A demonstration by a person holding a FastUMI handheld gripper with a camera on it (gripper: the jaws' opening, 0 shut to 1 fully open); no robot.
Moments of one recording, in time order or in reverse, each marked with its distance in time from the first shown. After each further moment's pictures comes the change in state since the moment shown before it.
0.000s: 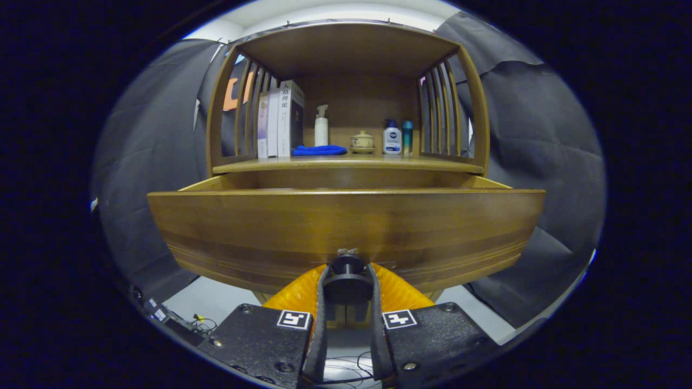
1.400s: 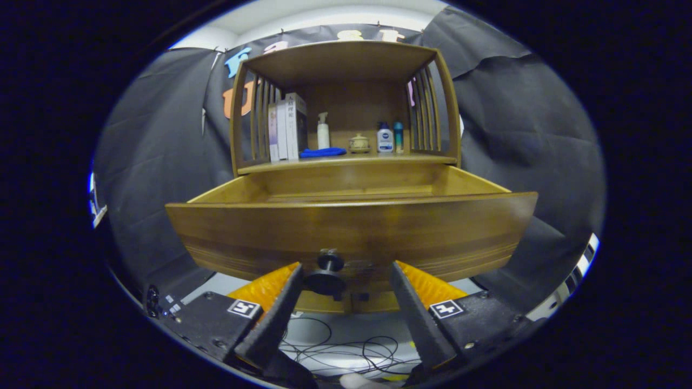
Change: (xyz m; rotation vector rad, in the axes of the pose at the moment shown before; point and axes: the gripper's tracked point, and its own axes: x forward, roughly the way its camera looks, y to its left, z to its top) arm -0.098 -0.014 -0.007 0.042 -0.020 0.028
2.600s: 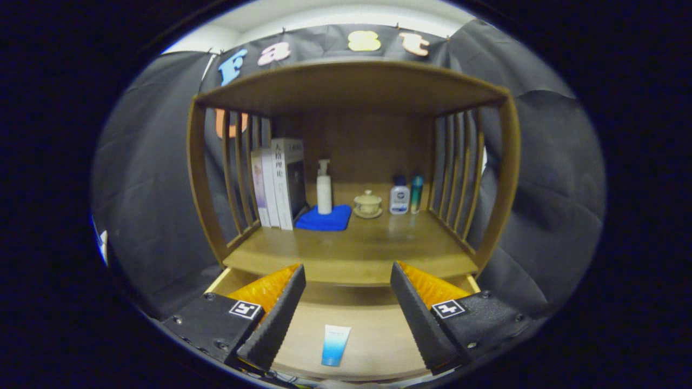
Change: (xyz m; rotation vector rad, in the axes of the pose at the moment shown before) arm 0.121 0.030 0.223 -0.052 0.114 0.049
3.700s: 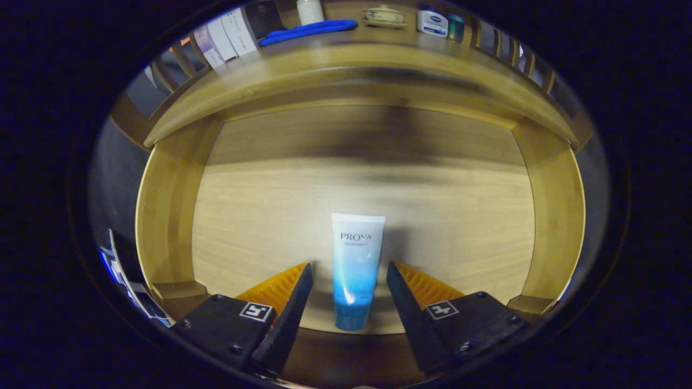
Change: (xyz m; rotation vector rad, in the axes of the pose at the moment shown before) arm 0.056 0.010 -0.212 0.106 0.901 -0.030
